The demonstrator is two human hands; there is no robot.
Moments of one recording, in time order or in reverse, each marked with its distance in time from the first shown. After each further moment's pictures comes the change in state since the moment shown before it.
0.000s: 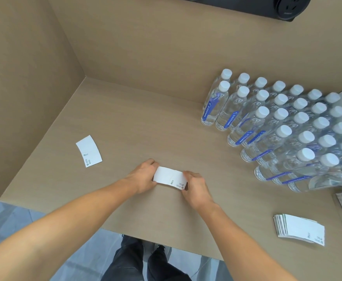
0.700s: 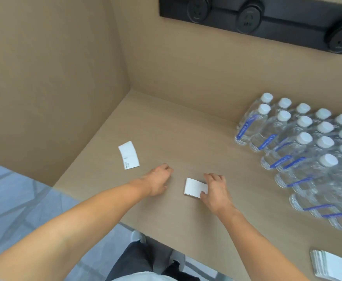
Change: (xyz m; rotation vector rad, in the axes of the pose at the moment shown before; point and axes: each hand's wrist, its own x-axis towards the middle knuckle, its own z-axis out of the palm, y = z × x) left_hand -0.039 -0.045 -0.040 0.064 -0.021 -0.069; right_hand 0.018 -0.053 -0.013 -0.210 -0.027 -0.024
